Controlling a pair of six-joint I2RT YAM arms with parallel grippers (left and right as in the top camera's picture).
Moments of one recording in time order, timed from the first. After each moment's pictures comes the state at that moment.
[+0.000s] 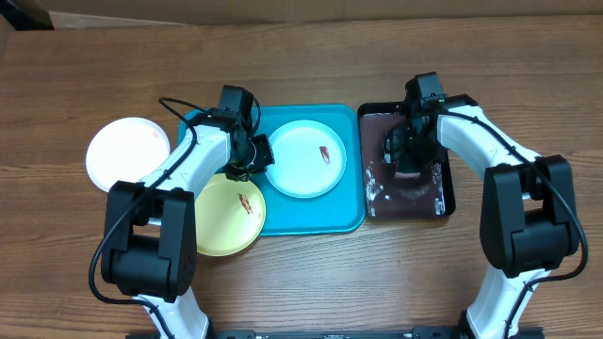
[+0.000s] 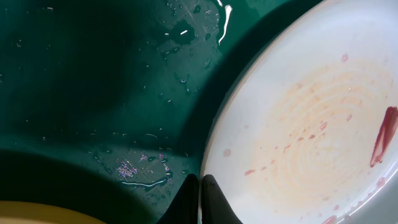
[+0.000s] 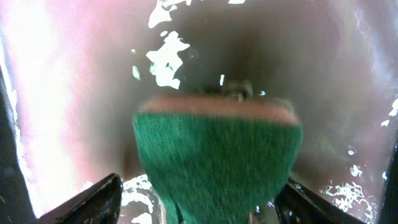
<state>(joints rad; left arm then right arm) -0.20 1.91 1.24 -0.70 0.20 -0.50 0.18 2.01 1.36 -0.76 -0.07 0.17</state>
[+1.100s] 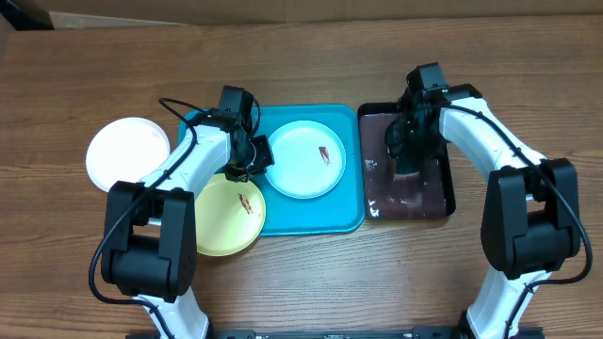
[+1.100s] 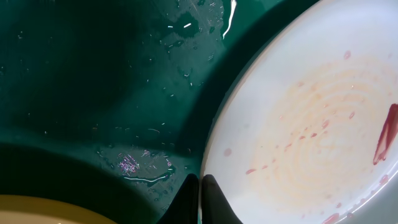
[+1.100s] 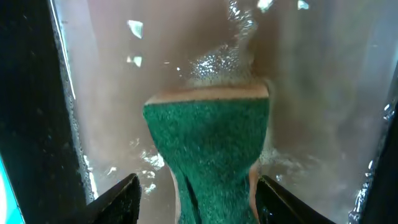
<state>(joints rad) -0.20 1.91 1.24 -0.72 0.20 -0.50 0.18 2.00 1.44 -0.88 -0.12 0.17</state>
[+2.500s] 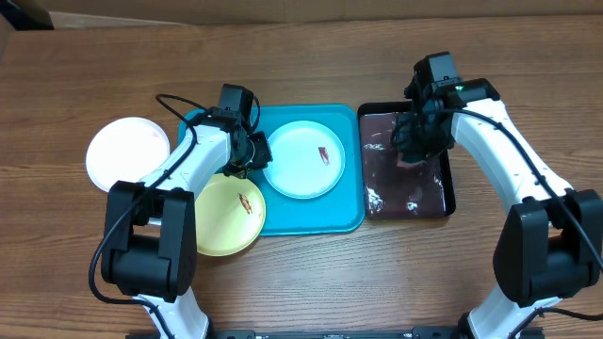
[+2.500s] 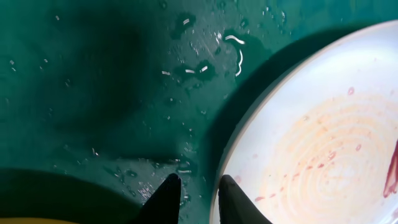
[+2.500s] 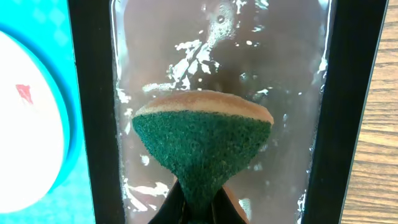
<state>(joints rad) -0.20 1.91 1.24 -0.66 0.12 -0.50 0.20 1.85 1.46 -0.96 -0.08 0.17</state>
